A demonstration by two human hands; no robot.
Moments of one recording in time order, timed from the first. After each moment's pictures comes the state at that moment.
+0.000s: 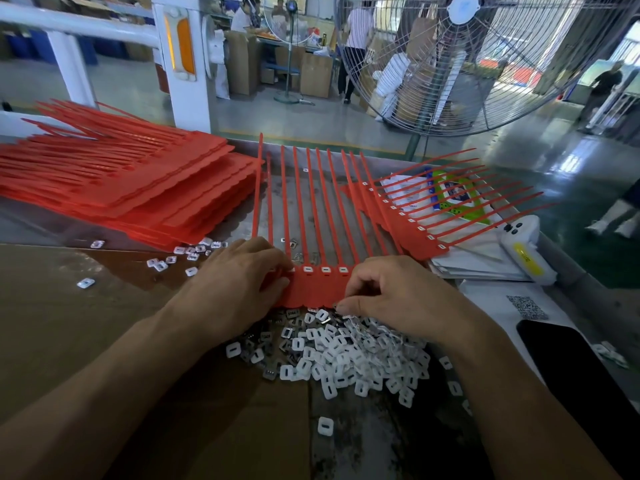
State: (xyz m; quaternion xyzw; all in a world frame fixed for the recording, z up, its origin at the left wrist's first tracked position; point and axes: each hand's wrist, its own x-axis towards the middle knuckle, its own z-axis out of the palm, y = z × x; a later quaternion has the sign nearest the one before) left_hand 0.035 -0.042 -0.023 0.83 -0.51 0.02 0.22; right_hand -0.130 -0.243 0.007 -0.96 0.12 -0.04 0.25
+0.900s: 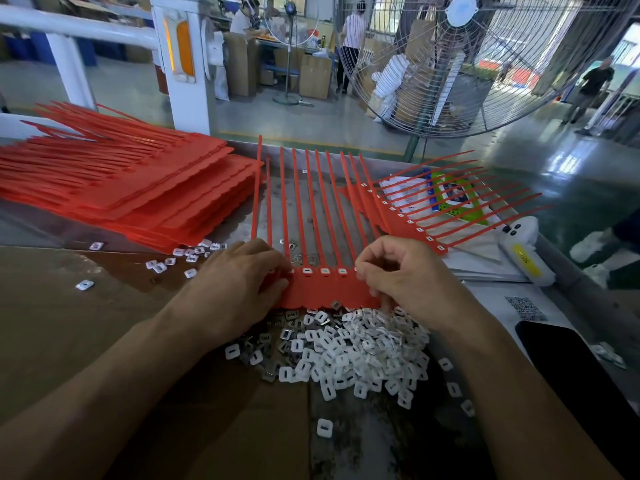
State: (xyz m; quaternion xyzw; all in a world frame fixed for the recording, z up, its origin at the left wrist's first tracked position) left_hand 0.035 -0.042 -0.022 0.83 -0.51 0.02 0.22; right_hand -0.131 -0.257 -0.001 -0.86 0.17 -0.16 0.45
